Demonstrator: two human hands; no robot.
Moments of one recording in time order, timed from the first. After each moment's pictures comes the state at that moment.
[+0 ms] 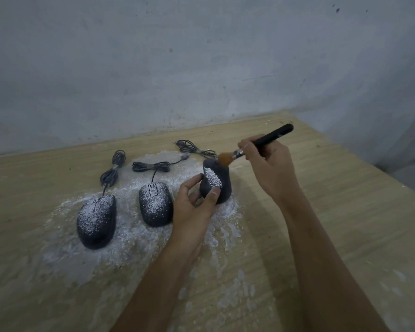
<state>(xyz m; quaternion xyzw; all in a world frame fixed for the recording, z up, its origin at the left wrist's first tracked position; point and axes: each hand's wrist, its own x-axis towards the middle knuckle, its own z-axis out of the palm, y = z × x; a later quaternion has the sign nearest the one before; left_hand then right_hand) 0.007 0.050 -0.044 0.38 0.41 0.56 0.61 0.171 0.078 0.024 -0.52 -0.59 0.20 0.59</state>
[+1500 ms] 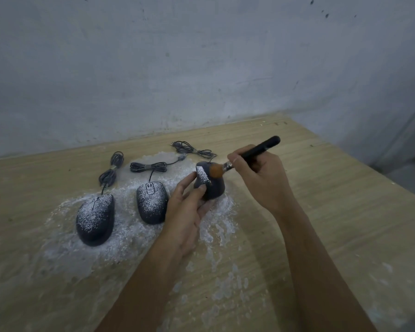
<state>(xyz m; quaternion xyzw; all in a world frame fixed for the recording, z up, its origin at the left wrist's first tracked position) 0.001 0.042 -0.021 0.29 0.38 0.55 0.69 0.169 0.049 0.017 -0.51 -0.64 0.20 0.54</state>
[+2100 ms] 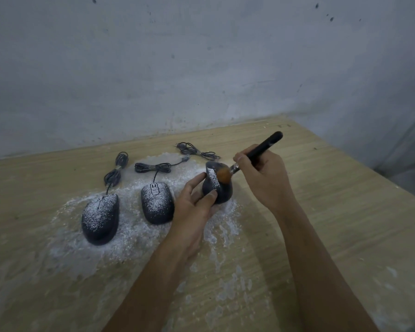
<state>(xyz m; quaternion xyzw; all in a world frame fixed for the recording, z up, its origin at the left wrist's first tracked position) 0.004 0.038 -0.024 0.37 0.41 0.53 0.65 0.164 0.059 0.017 -0.53 -0.62 0.18 0.56</state>
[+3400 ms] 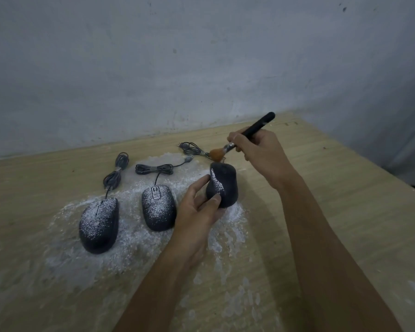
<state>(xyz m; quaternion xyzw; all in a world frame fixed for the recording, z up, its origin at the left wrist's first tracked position) 0.003 0.046 -0.035 0.39 0.39 0.53 0.64 0.167 0.121 0.035 -0.53 -0.58 0.31 0.53</state>
